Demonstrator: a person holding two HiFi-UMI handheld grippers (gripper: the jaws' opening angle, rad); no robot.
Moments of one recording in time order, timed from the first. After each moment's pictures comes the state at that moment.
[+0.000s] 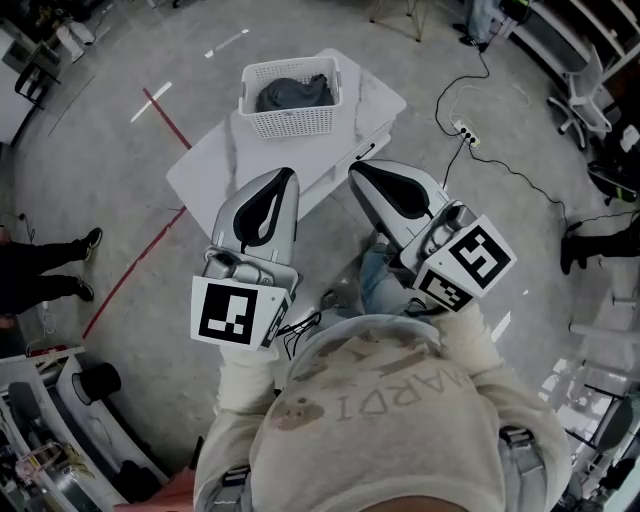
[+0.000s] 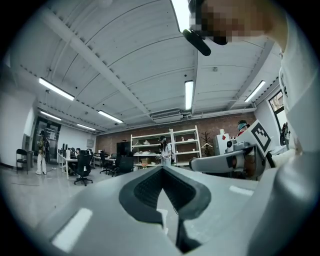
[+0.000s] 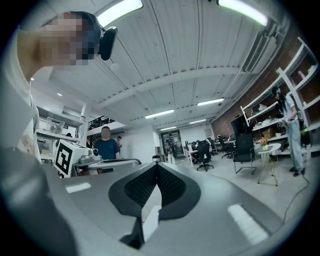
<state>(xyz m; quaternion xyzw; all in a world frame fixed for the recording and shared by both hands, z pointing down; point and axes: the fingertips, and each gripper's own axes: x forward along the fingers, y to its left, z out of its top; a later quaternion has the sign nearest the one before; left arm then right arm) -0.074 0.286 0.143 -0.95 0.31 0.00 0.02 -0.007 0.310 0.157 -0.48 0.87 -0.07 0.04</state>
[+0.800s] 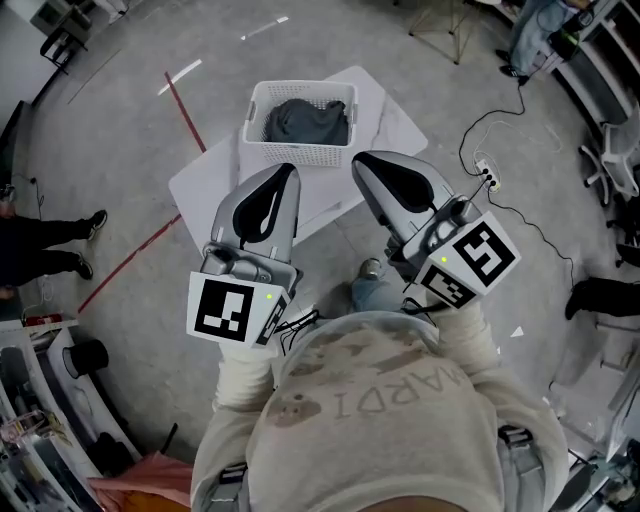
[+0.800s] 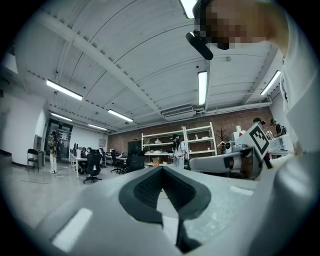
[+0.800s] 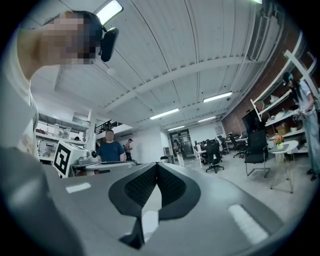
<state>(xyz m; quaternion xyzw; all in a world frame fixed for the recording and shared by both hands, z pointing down) 0.026 0.135 0.144 -0.93 0.38 0.00 0.02 0.098 0.145 0.155 -0.42 0.90 -0.07 0.05</state>
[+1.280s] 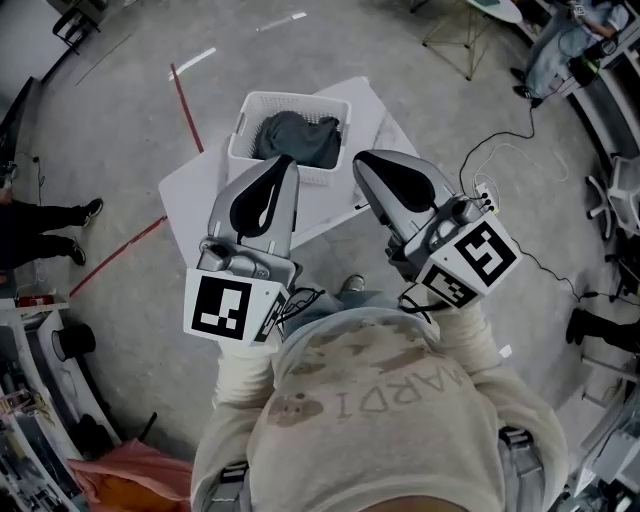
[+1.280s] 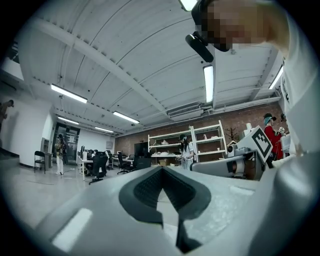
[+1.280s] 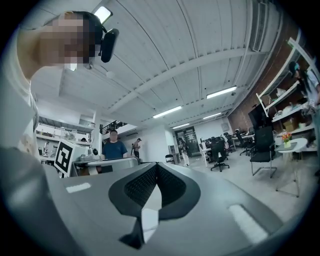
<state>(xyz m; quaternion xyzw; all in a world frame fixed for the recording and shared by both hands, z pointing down) 0.101 0.067 0.141 -0.91 0.42 0.01 0.02 0.175 0.075 0.161 -0.38 0.92 -0.08 0.05</state>
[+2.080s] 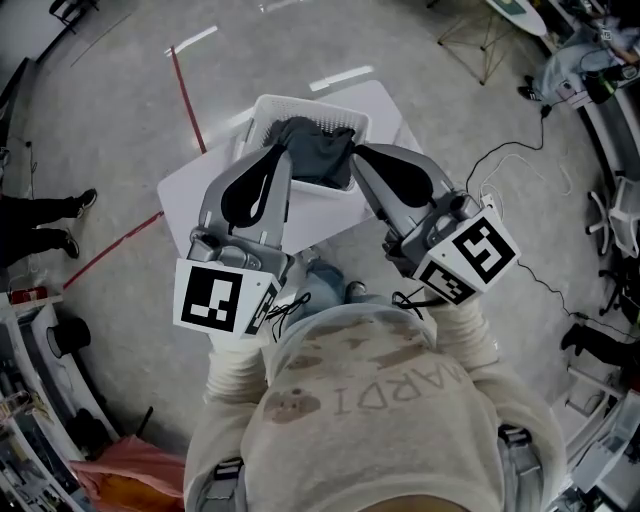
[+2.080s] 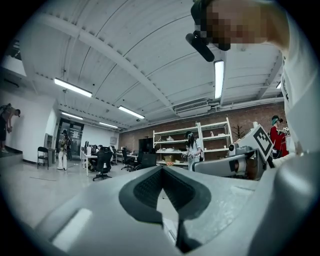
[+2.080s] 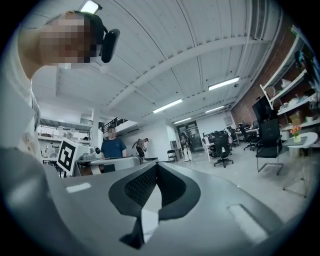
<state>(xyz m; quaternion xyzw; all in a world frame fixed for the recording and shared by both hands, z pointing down) 0.037 -0.056 0.160 -0.90 0.44 0.00 0.00 0.113 -0.045 0.179 -0.36 0.93 -0.10 0.03</state>
